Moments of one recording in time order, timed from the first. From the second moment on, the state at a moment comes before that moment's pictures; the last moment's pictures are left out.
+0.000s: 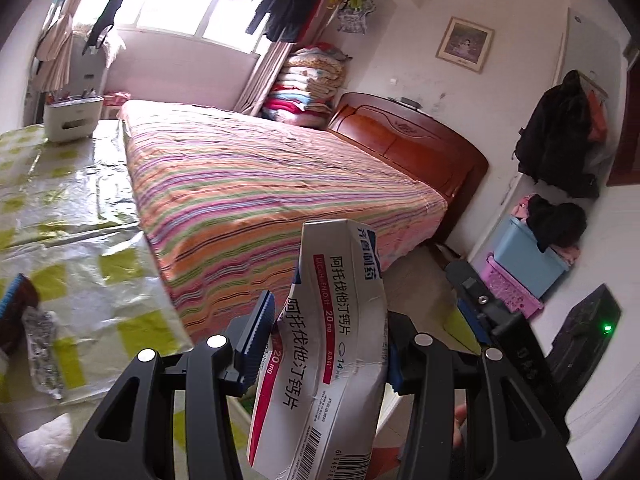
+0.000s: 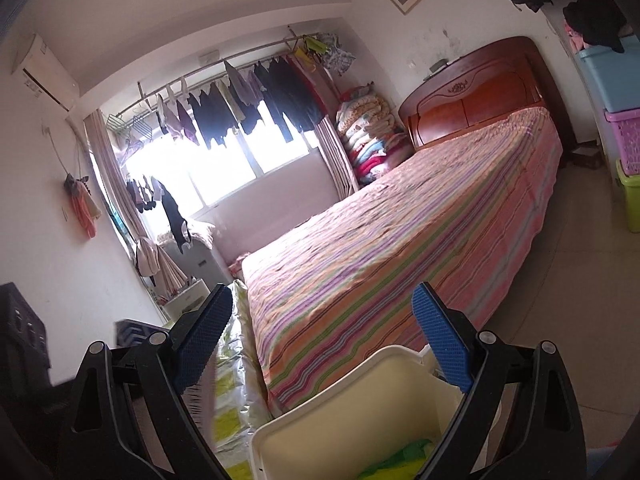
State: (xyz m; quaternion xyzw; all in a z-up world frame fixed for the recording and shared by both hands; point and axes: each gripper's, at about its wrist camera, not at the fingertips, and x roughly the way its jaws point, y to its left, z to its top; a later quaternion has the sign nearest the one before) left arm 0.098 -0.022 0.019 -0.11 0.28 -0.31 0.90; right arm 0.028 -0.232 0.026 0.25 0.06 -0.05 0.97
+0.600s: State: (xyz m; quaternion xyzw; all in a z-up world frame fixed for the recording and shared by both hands) left arm 0.095 -0.008 0.025 -0.09 0.25 -0.22 0.94; right arm 0.018 -0.224 0.030 0.24 0.03 -0.04 0.97
